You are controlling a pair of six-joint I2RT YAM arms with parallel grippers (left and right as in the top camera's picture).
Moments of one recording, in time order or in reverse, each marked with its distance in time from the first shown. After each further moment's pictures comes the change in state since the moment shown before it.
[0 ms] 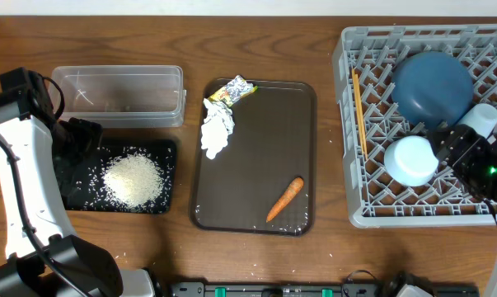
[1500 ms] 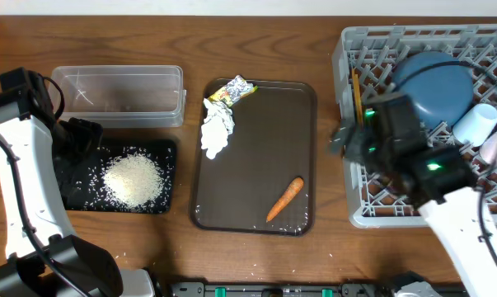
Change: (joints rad) left arm 0.000 0.000 0.000 0.000 0.000 0.000; right arm 0.833 0.157 0.006 0.087 0.667 0.399
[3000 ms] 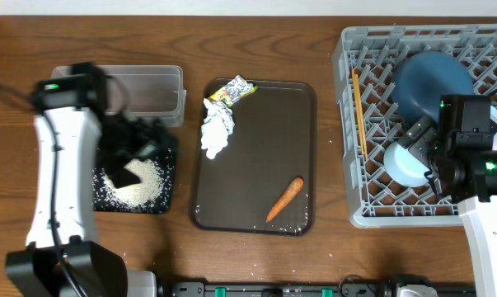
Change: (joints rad) left arm -0.334 0.000 -0.021 -0.138 0.398 0.407; right arm -0.335 -0.035 0.013 -0.121 0.199 -0.015
